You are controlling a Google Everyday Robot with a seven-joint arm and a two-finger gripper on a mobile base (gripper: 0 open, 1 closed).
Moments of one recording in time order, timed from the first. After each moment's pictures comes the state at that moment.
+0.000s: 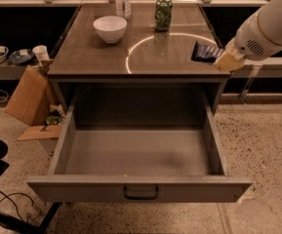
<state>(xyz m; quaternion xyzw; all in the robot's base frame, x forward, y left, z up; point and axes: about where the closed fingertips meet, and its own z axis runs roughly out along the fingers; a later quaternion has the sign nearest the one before) 0.578 -0.223 0.930 -0.44 0.85 -0.01 0.30</state>
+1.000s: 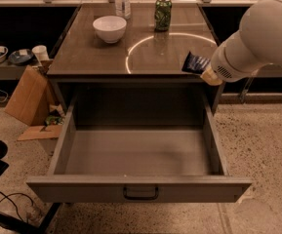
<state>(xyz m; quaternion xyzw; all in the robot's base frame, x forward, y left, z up) 0.589 -0.202 0.886 -0.40 0.85 -0.10 0.32</state>
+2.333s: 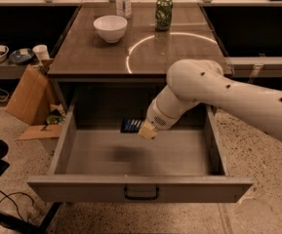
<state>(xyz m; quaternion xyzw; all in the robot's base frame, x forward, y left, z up) 0.547 -0.029 0.707 -0.53 0.81 0.14 0.19</state>
